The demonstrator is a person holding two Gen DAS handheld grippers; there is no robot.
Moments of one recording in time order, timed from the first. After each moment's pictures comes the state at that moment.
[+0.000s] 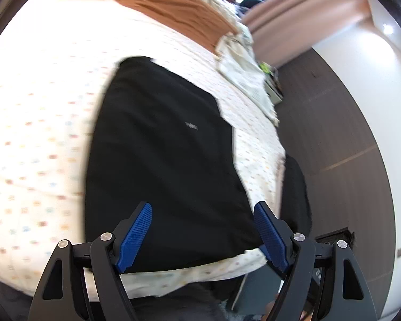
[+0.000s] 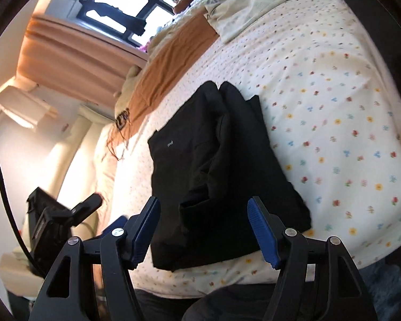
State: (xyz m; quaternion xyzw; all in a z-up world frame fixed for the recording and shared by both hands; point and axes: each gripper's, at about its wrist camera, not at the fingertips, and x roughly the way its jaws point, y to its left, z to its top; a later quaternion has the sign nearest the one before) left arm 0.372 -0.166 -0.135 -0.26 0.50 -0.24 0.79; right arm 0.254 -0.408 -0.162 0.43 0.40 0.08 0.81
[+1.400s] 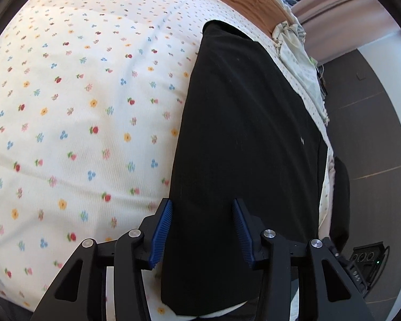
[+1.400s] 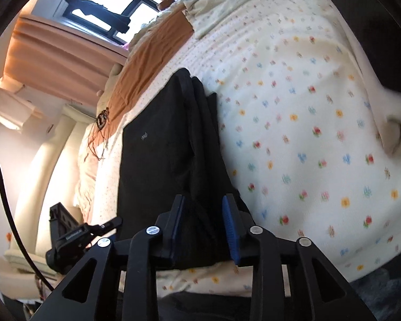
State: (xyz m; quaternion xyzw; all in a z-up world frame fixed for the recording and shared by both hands) left arm 0.398 -0.141 -0.219 -0.25 0.57 -0.16 0.76; right arm 0.250 -0.454 -0.199 0.44 0.41 0.07 0.80
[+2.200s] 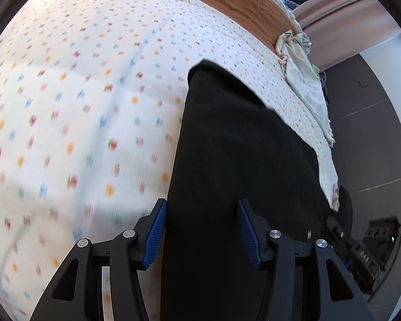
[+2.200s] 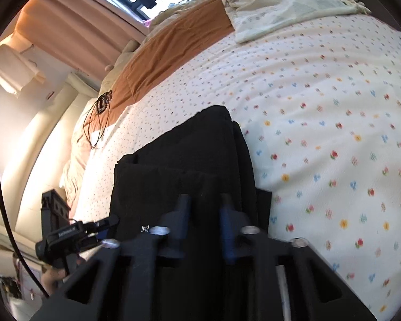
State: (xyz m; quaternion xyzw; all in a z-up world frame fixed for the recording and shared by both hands) left arm 0.525 -0.158 -0.221 -0.24 0.56 -0.16 0.77; right arm 0.418 -0.453 -0.190 0.33 0.44 0.12 0.83
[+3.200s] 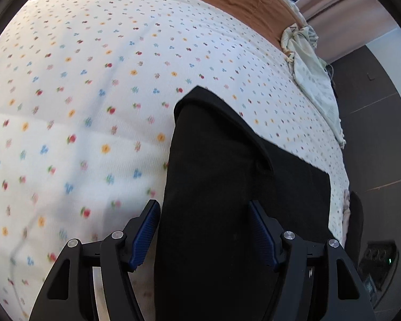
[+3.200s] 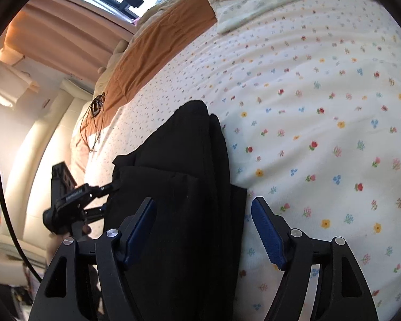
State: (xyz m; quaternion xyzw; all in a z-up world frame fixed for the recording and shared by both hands) left arm 0.570 -0.179 -0.226 -0.21 0.57 -0.16 0.78; right arm 0.410 -0.480 -0.217 0.39 0.47 0.11 0.79
